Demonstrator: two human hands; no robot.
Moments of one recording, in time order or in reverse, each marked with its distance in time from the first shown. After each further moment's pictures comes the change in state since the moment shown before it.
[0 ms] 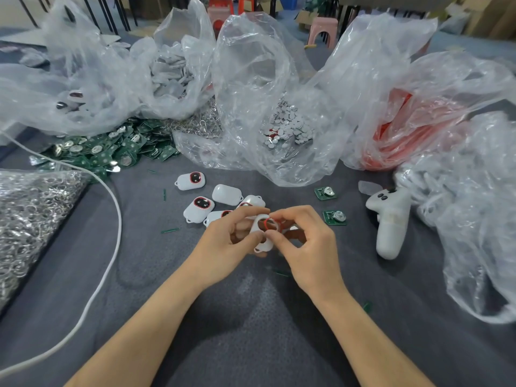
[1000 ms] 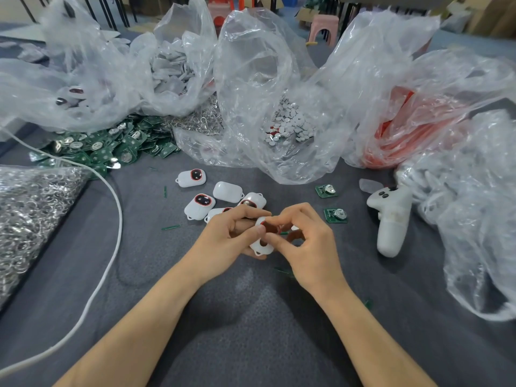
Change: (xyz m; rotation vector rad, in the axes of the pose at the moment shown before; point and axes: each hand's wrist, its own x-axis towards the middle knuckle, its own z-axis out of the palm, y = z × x) left_hand 0.000 -0.002 -0.006 -0.108 -0.059 -0.050; right_hand 0.001 0.002 -0.001 -0.002 -0.081 0.011
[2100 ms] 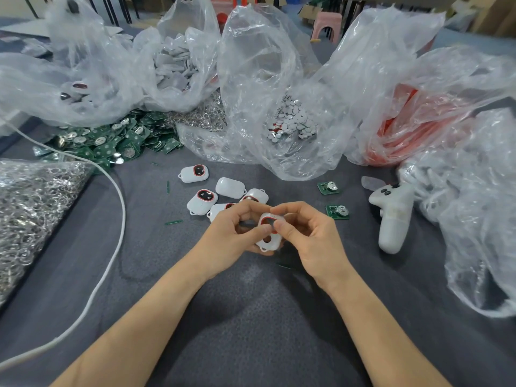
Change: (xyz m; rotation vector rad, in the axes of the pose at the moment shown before) left_hand 0.001 0.000 0.006 -0.087 0.006 0.003; right_hand 0.003 0.006 -0.004 0.487 -0.122 0.239
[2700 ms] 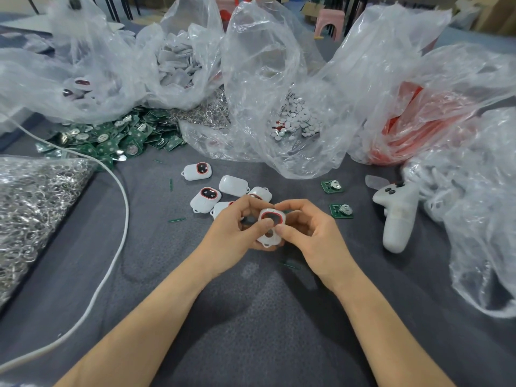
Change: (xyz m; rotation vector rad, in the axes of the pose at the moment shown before) left_hand 0.001 -0.002 0.002 0.015 0.112 -0.018; right_hand 0.000 -0.002 0.000 0.009 -0.055 0.037
